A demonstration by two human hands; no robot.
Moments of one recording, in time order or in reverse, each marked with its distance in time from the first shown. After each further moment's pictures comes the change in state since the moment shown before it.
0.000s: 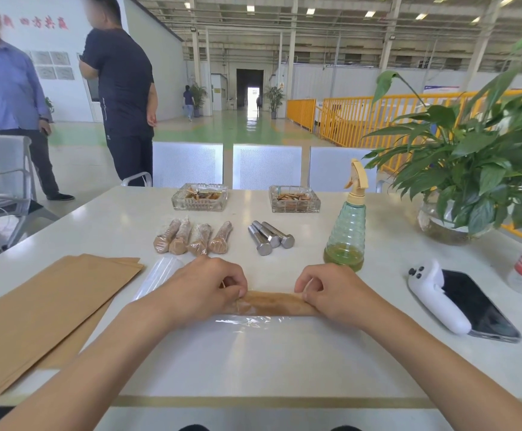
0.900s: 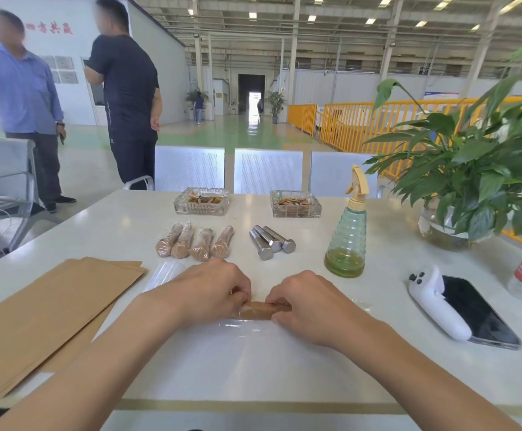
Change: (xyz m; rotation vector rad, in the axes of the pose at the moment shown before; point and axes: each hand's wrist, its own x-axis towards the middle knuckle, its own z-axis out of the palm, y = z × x) left_hand 0.004 0.025 -0.012 0.278 -0.139 0.027; right_hand -0.013 -0.042 0.012 -0.401 -0.052 -0.336
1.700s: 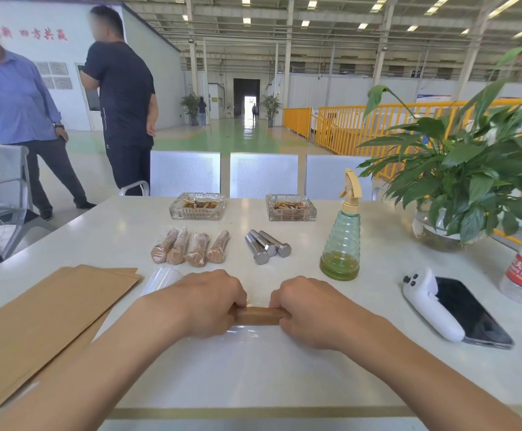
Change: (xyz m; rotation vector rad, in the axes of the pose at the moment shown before) left_hand -0.004 0.011 -0.007 0.205 -0.168 -0.025; right_hand 0.003 0.004 -0.003 -0.187 -0.075 -0.037
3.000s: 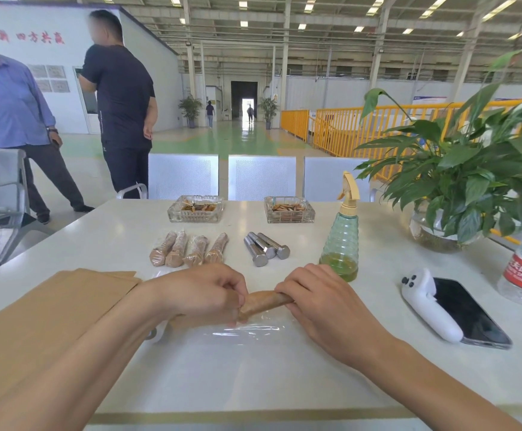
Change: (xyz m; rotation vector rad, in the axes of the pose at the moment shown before) left_hand -0.005 -0.014 -0.013 -0.701 -0.047 0.009; right_hand -0.025 0.016 0.016 -0.071 0.598 -0.222
